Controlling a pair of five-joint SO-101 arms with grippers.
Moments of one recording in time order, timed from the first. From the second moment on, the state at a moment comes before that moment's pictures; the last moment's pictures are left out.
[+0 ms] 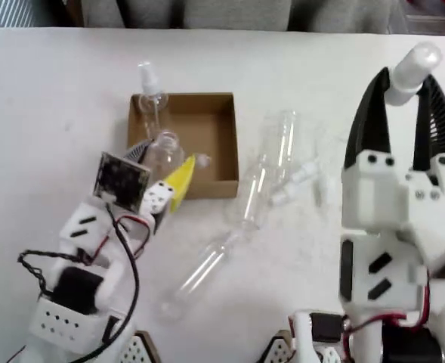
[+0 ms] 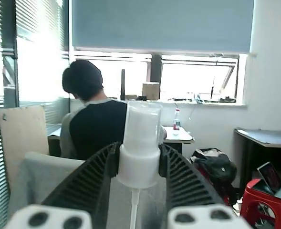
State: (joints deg) left arm 14.7 -78.4 72.2 30.3 -4.7; right arm 0.2 -69.1 18.4 41.3 1.8
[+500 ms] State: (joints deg) left arm 19.6 -97.1 91.4 25.2 -4.7; right arm -20.6 -70.9 23.2 40.6 -9.0
